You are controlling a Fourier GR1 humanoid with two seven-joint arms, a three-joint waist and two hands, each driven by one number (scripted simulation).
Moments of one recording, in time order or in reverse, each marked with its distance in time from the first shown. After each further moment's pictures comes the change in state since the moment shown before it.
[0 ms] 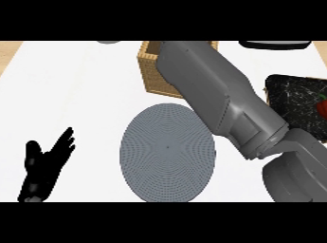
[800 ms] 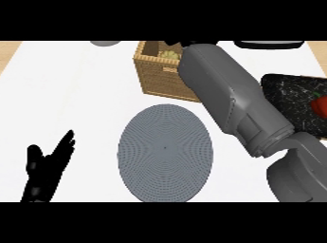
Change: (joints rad) left arm 0.024 -0.033 0.012 -0.002 -0.024 0.000 -0.017; right arm 0.055 -0.017 0.053 0.126 0.124 0.091 0.016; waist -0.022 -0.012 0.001
